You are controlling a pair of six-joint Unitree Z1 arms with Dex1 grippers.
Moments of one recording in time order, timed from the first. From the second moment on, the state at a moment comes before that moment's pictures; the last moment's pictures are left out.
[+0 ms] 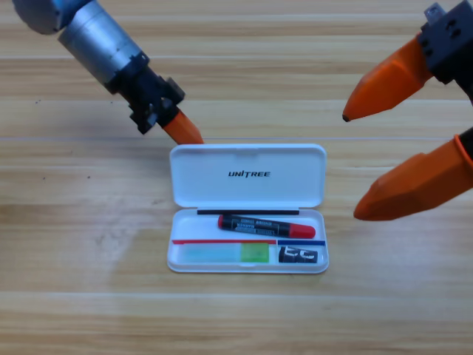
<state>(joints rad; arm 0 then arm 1) -0.34 2.36 -1.94 1.15 -0.75 1.01 0.93 1.50 -1.52 0.91 0.38 -0.42</state>
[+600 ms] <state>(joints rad) -0.46 2.35 -1.86 1.16 -0.69 1.00 0.93 1.50 -1.51 0.91 0.39 -0.42</state>
